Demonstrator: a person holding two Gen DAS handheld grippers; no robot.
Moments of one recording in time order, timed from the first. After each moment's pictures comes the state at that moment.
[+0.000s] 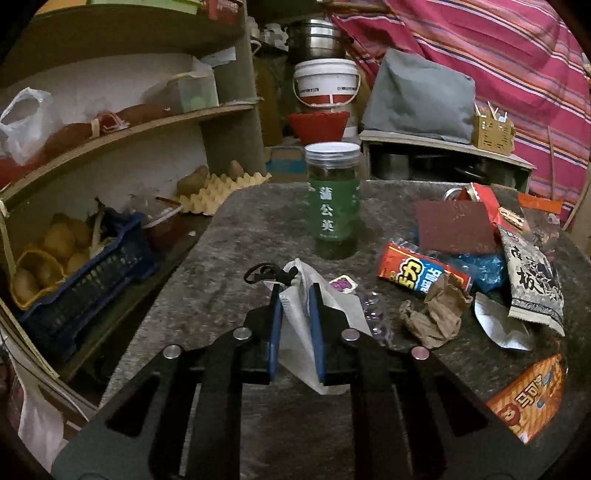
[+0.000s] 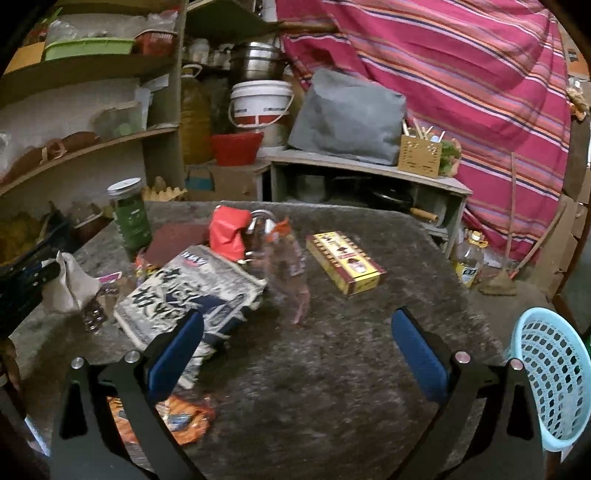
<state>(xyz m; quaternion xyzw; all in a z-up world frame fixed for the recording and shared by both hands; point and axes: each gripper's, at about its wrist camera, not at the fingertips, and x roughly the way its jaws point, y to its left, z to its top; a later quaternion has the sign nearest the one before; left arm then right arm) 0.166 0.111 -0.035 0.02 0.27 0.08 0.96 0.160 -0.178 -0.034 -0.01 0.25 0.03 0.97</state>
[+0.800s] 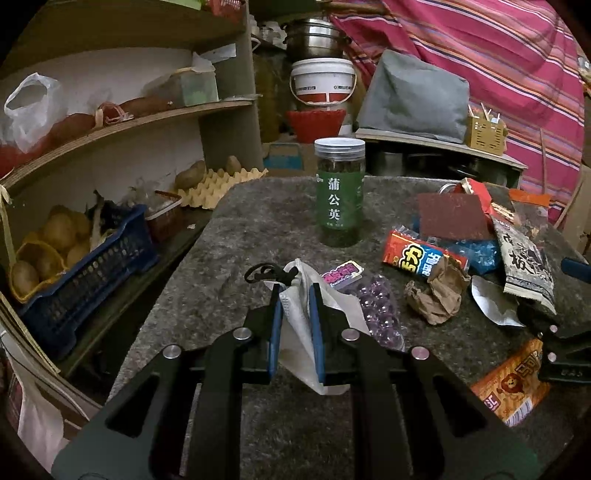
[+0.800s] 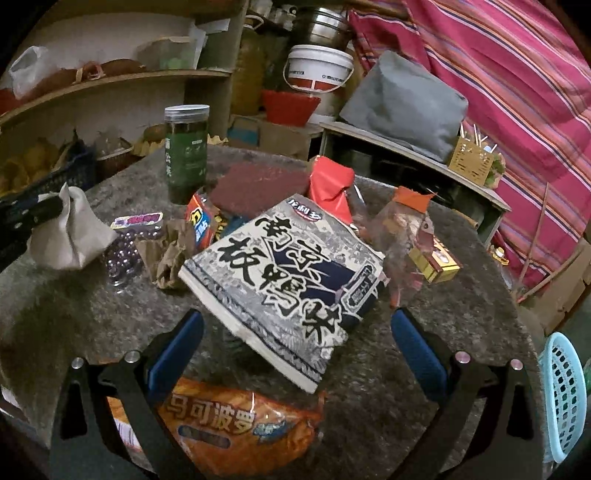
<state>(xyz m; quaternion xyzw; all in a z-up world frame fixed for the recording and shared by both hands) 0.149 0.127 -0.040 0.02 0.28 0.06 0.96 0.171 -0.085 -0.067 -0.10 0.30 0.07 0.94</state>
